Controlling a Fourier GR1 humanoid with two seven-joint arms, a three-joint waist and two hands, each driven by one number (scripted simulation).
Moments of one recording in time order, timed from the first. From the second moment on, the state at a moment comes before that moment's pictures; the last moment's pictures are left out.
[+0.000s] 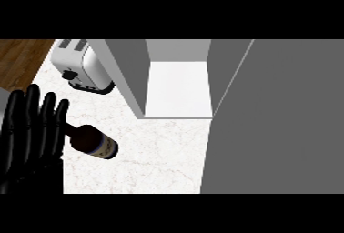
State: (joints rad) left arm -0.05 0.12 -0.43 -2.33 -0.27 0.59 0.49; right arm -0.07 -0.07 0.14 -2.47 -0.09 0.03 0.56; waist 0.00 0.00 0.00
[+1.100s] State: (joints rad) left arm 0.13 0.14 -0.03 -1.90 0.15 0.31 0.01; right arm -0.11 -0.07 0.11 -2.47 -0.09 0.04 0.60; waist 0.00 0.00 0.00
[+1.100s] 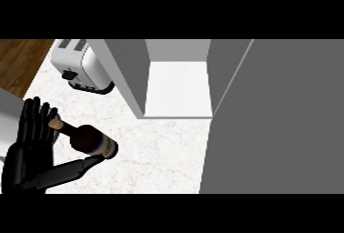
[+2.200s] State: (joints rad) left arm 0.06 0.11 0.11 -1.25 0.23 0.03 -0.43; right arm -0.14 -0.05 0.11 -2.47 -0.08 0.05 0.62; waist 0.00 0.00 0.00
